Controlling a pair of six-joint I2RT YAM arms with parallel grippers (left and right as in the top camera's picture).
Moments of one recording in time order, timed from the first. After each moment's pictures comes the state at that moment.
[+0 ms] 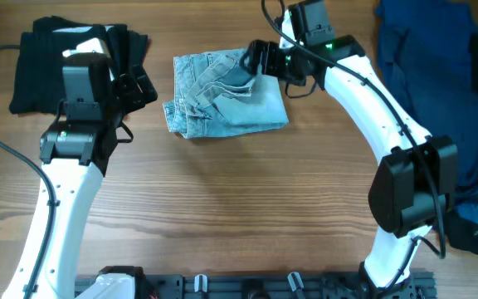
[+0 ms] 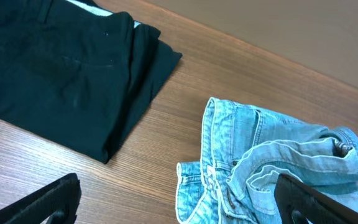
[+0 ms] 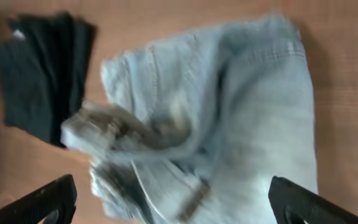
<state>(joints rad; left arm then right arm) -0.05 1.30 1.13 -0.54 -0.10 -0.39 0.34 1.99 1.70 -0.63 -0.36 0.48</state>
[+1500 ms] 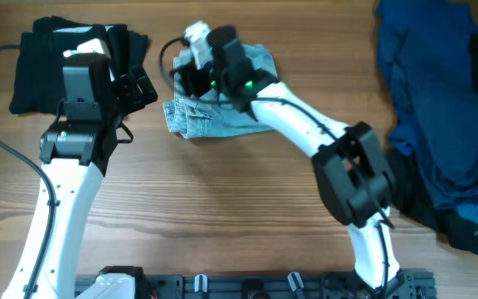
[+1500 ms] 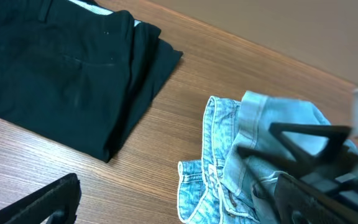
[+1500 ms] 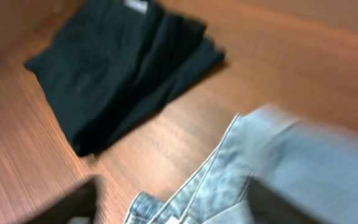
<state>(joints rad) -0.05 1.30 1.13 -0.55 -0.10 -0.38 0.63 2.21 1.69 -0.07 -0.26 0.13</state>
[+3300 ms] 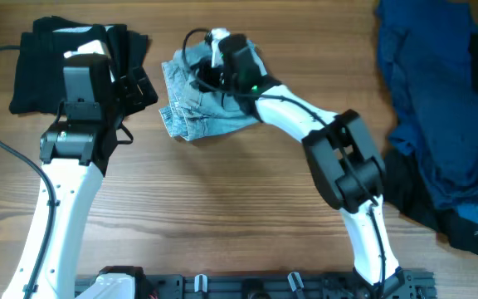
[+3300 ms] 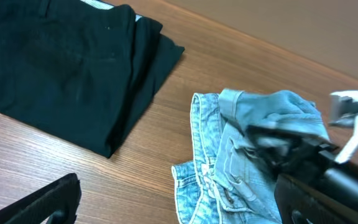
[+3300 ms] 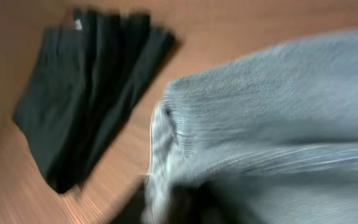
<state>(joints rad) -0.05 1.30 1.13 -0.57 -0.10 -0.38 0.58 2.32 1.64 0.10 -0.31 0.47</state>
